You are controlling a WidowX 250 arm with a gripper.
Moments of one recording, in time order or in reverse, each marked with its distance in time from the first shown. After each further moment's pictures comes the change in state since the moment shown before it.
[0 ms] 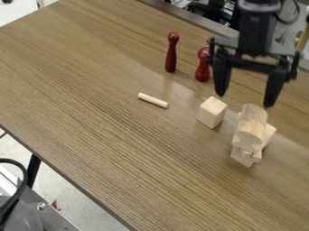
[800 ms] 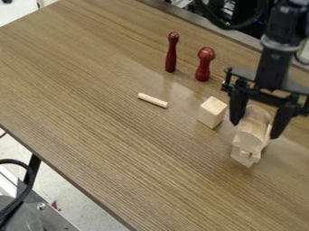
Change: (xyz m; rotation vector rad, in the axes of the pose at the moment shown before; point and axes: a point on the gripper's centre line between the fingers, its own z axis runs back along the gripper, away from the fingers) arm -0.006 -0.011 -0.035 0.070 0.060 -0.034
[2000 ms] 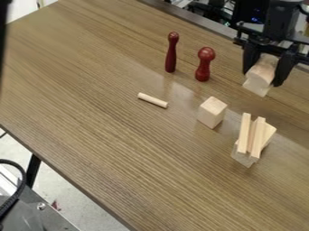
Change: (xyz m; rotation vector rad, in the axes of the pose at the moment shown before) arm 0.081 0.017 0.035 -0.015 -0.042 -0.097
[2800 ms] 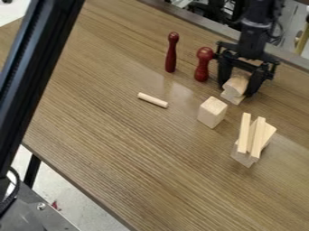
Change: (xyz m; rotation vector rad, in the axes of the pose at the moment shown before) arm 0.027 0.050 -0.051 0.012 0.085 -0.021
